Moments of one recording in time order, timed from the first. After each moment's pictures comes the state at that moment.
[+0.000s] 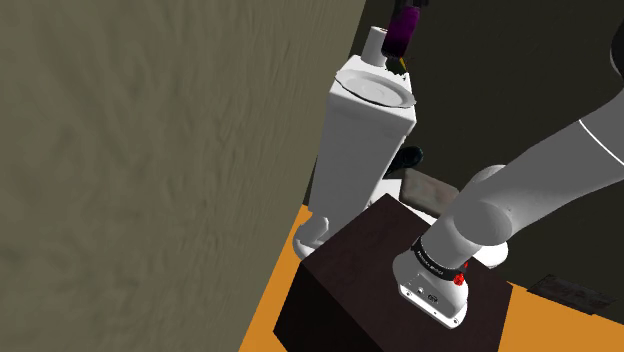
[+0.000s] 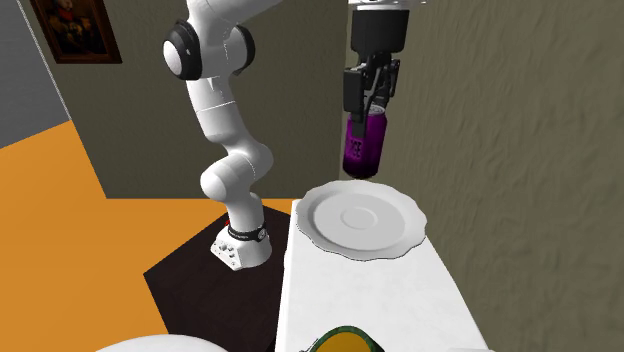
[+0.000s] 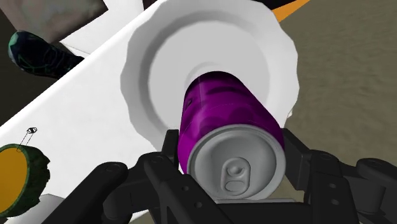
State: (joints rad) arm 0.01 -0.30 -0.20 -1.60 -0.06 1.30 -0.08
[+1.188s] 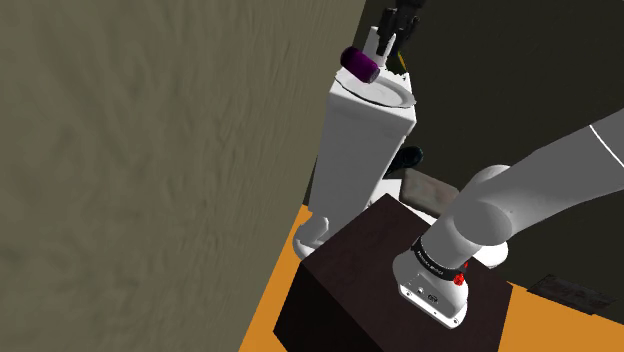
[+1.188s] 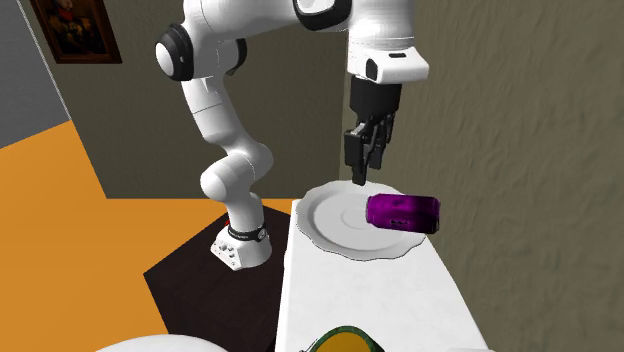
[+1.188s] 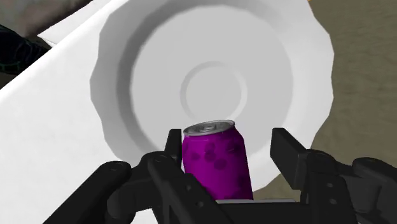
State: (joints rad) arm 0.01 -0.38 -0.21 -1.90 -0.06 1.53 -0.09
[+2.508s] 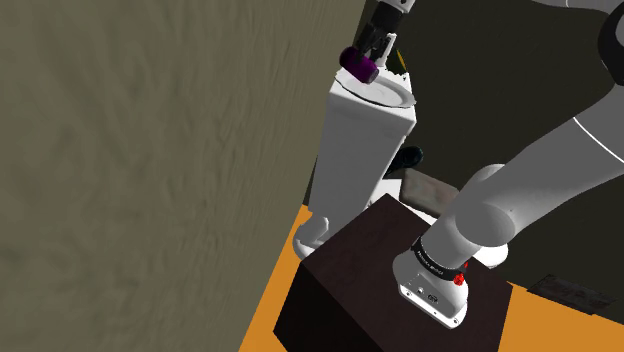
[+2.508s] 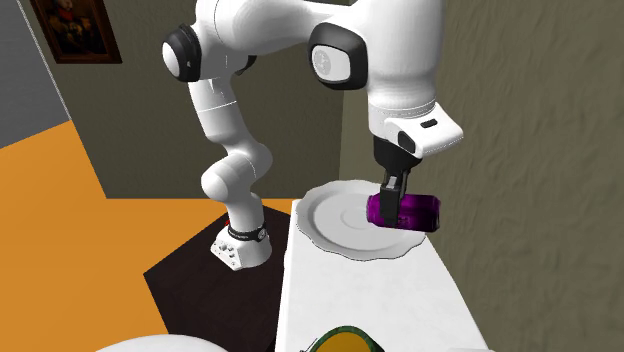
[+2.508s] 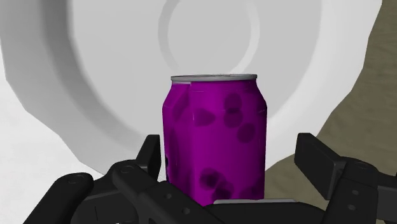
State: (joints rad) arm 0.05 -0.26 -0.32 -1.96 0.14 1.72 -0.36
